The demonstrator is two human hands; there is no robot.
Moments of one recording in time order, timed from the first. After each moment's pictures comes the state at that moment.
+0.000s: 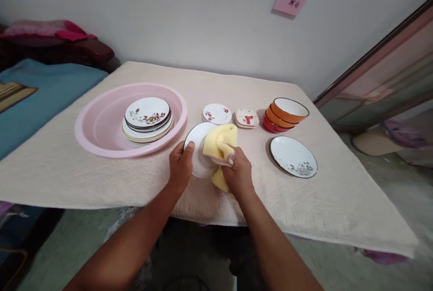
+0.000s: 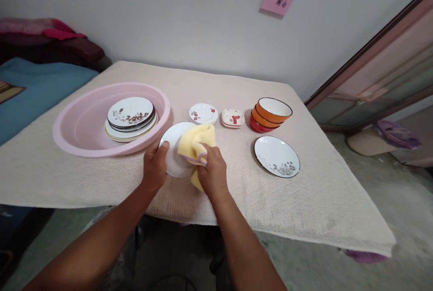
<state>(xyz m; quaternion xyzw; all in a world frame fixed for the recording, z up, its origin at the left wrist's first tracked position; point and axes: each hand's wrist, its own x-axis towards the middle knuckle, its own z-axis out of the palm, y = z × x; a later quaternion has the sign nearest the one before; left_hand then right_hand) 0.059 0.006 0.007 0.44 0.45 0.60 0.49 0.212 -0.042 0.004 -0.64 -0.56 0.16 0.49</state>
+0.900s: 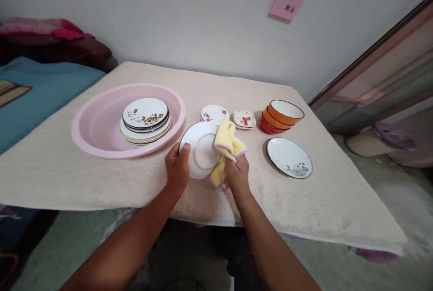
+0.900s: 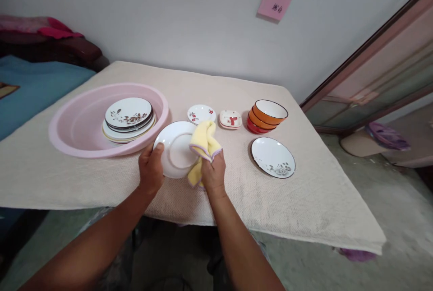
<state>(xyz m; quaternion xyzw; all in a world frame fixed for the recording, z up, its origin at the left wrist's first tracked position) 0.061 -0.002 0.016 0.43 0.45 0.63 0.46 0.207 -0.031 -0.010 -0.63 -0.48 0.19 0.58</state>
